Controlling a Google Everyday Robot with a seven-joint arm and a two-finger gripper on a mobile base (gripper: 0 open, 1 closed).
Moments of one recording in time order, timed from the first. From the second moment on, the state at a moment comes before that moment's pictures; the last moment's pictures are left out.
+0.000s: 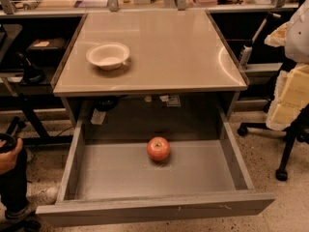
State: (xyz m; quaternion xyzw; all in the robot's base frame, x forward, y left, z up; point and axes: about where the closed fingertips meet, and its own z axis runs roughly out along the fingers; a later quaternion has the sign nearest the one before) arm 0.438 -0.217 0.976 -0.60 0.78 -0.03 0.16
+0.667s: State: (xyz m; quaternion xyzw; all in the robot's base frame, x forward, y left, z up) arm 0.449 -0.198 0.946 -0.59 0.80 -0.04 0.15
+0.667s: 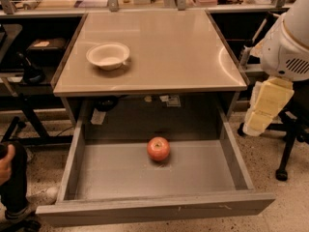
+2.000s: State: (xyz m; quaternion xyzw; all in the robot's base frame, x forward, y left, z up) arm 0.475 -0.105 0.808 -0.57 0.80 0.06 0.19
